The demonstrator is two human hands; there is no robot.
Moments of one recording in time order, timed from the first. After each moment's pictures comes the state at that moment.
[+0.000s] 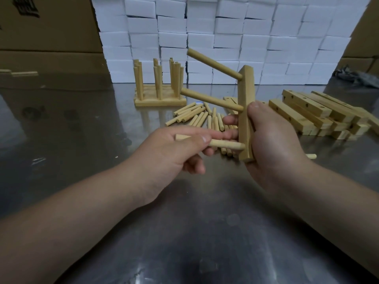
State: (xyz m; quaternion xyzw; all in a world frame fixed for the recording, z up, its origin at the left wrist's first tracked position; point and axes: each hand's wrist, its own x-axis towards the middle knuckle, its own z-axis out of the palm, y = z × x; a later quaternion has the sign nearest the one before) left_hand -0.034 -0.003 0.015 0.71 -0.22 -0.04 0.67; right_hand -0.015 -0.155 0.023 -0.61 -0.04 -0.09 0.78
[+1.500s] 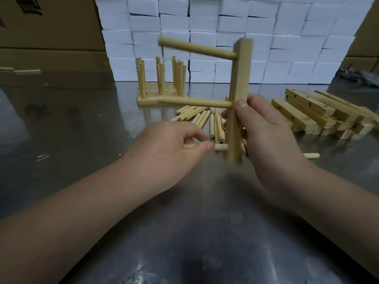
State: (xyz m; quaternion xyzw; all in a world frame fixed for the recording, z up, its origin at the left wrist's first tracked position) left_hand -0.034 0.000 0.019 0.90 -0.17 0.14 0.38; right_hand -0.021 -0.154 0.021 -0.74 -0.13 -0.17 0.63
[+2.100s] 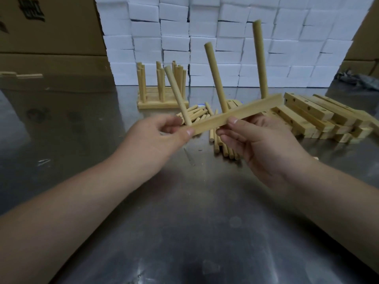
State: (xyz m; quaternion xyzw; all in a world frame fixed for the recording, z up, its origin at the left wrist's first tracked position) left_hand -0.012 0.015 0.015 0.85 -0.07 0.14 0.50; right_hand -0.008 -0.162 0.018 -0.57 -0.10 -0.01 0.82
